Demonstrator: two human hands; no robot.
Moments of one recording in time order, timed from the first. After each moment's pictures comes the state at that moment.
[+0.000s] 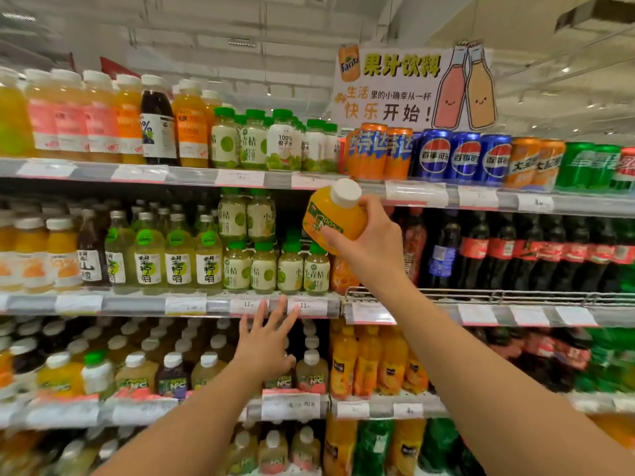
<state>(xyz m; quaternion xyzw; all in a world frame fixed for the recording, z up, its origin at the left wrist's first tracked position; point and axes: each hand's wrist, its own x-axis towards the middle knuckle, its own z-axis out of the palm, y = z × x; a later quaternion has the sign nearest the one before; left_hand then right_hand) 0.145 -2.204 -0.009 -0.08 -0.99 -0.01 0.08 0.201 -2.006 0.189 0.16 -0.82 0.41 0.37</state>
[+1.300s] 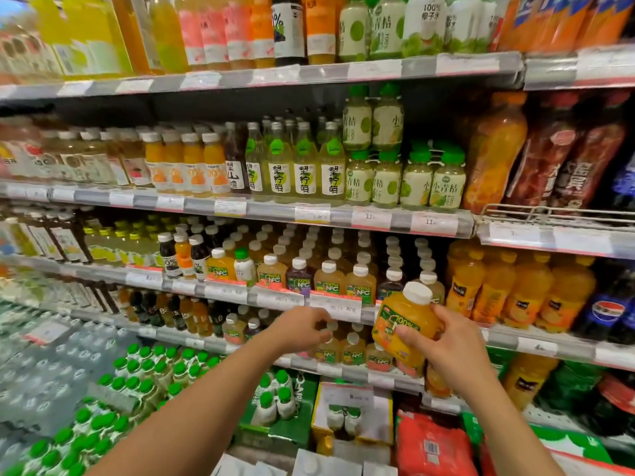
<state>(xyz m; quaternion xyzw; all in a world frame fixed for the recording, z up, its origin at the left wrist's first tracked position) 0.275 -2.343 -0.081 -0.01 -0.98 -0.18 -0.09 0.285 -2.056 -0.056 0.12 -0.89 0.45 0.06</state>
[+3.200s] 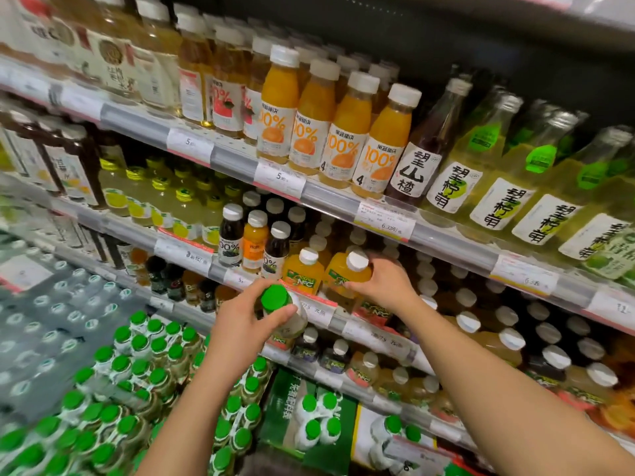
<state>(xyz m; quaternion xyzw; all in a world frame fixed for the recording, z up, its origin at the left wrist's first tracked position) 0.271 -2.707 -0.124 0.14 -0.81 -0.54 0.20 0.060 -2.505 -0.086 0.24 -0.95 0.18 -0.07</state>
